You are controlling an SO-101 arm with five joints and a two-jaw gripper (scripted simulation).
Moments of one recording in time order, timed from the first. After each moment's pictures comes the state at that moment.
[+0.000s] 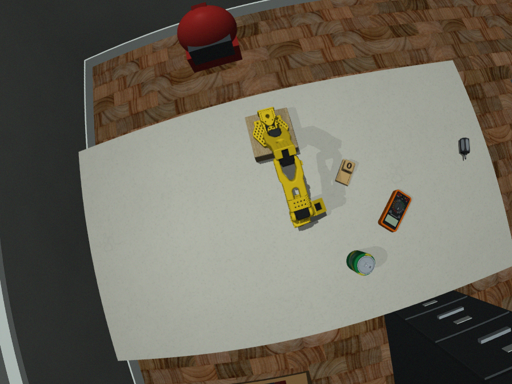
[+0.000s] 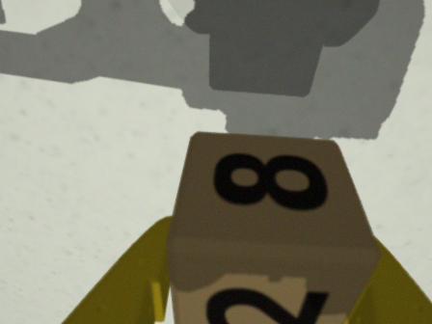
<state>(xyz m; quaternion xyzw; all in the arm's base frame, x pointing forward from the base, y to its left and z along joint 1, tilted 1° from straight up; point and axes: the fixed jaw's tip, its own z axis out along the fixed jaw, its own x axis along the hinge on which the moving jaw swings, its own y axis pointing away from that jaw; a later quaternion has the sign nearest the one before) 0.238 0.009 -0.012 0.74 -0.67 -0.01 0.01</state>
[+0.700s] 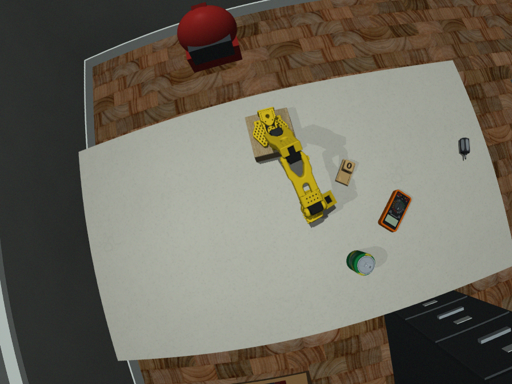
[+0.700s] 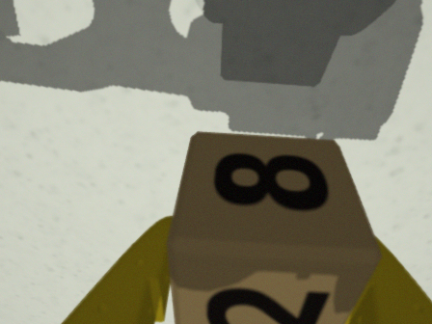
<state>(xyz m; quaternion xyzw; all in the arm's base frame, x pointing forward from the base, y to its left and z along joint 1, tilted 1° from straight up) 0.236 0.042 -0.009 0.78 -0.62 -0.01 0.01</state>
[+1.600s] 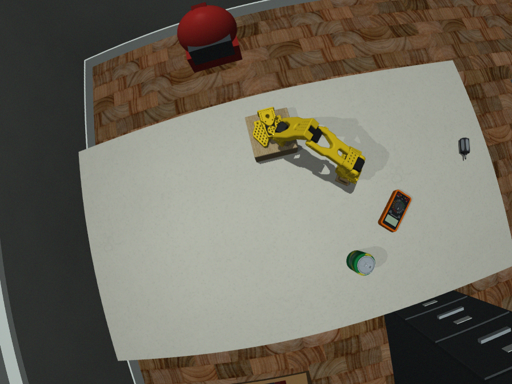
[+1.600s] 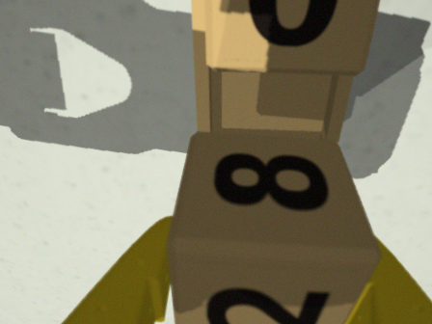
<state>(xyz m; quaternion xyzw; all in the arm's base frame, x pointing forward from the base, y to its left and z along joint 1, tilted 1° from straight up) 0.166 0.171 -0.006 0.94 -0.34 0.00 0.01</state>
